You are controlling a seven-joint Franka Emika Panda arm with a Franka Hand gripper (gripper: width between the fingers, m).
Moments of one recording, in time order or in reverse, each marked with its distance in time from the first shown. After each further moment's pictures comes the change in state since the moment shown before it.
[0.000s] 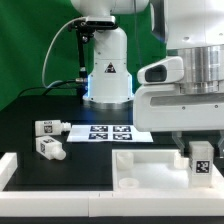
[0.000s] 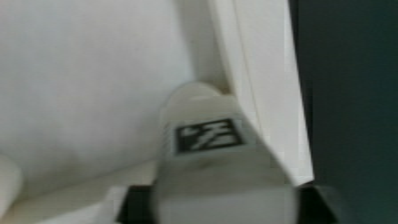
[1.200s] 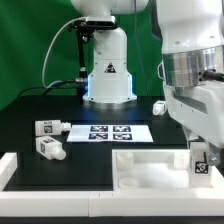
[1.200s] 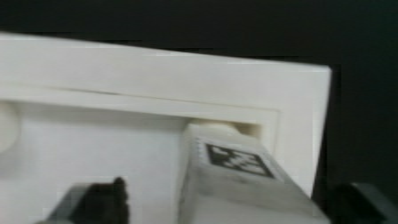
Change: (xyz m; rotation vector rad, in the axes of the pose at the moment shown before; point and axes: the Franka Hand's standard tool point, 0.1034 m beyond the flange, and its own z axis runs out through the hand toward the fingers) arm -0.008 -0.003 0.002 0.026 -0.062 1.046
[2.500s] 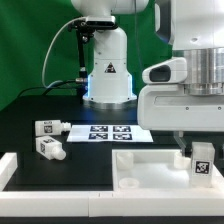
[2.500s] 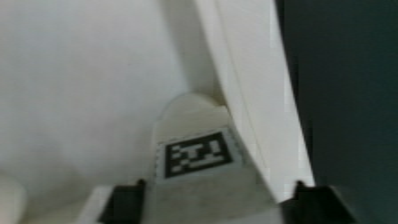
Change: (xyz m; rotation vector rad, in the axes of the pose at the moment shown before) arm -0.002 -0.003 0.001 -0.041 0.078 -1.000
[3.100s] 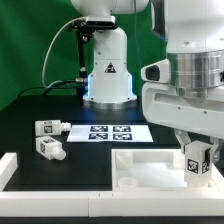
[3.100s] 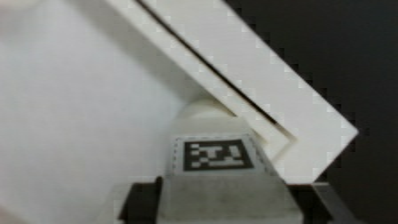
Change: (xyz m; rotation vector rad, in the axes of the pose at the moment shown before) arm 0.002 0.004 0.001 -0.010 -0.075 0.670
